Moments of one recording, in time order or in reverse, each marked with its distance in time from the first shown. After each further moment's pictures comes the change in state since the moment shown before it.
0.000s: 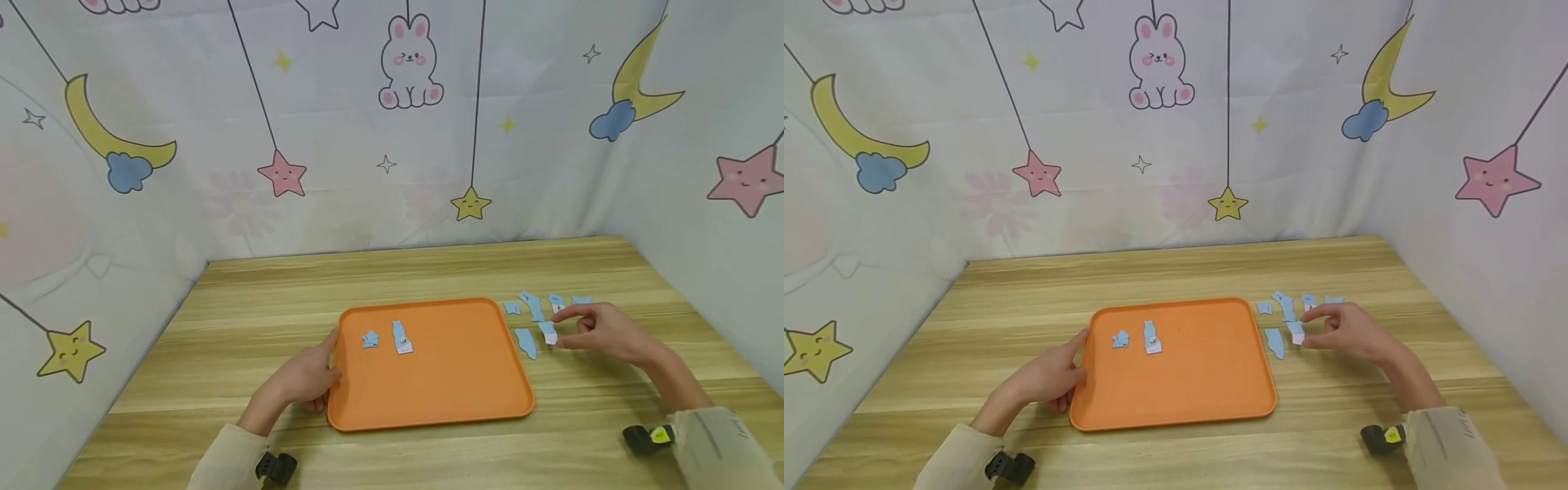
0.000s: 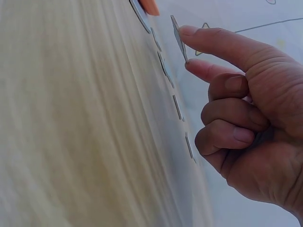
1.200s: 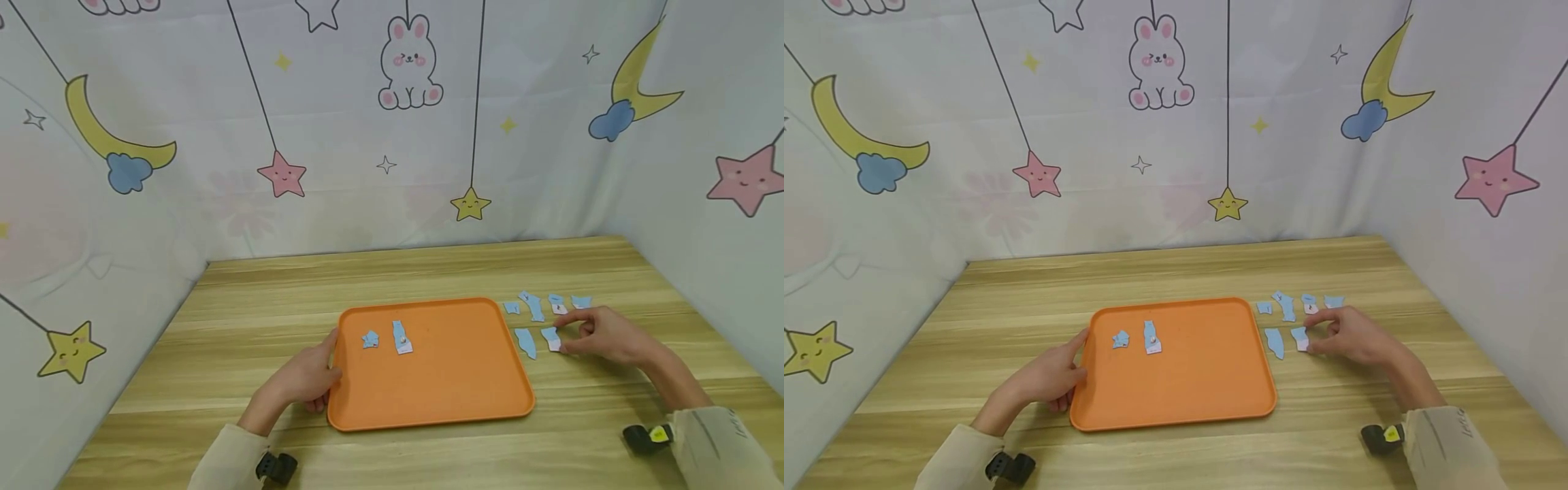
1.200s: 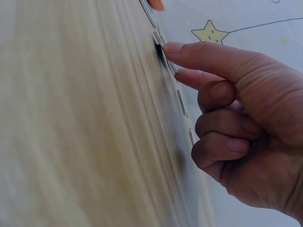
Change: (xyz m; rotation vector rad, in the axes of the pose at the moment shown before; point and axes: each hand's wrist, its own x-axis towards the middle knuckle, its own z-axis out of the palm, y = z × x) left_hand -0.001 0.002 0.000 -0.005 0.005 -0.001; right_hand 0.002 0.010 -0.001 -0.096 -0.024 -0.002
